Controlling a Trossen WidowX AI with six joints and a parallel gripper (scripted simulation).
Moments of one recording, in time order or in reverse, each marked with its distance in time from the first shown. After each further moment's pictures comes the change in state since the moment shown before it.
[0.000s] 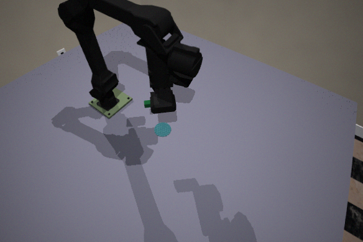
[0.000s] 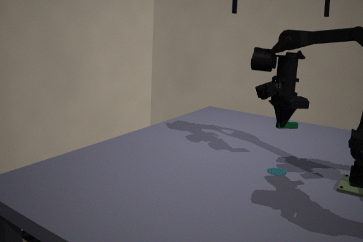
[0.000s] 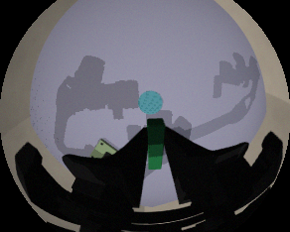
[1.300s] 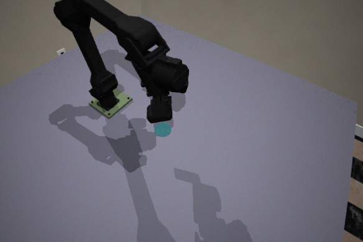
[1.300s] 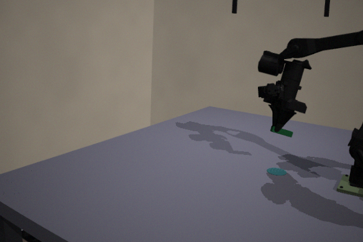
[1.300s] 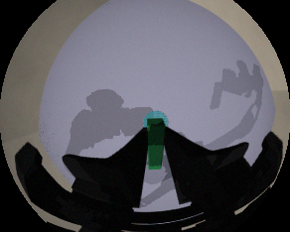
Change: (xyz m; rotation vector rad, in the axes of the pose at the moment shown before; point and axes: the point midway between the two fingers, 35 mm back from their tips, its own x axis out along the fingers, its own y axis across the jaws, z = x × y) arm 0.016 -0.006 0.007 0.092 -0.243 0.085
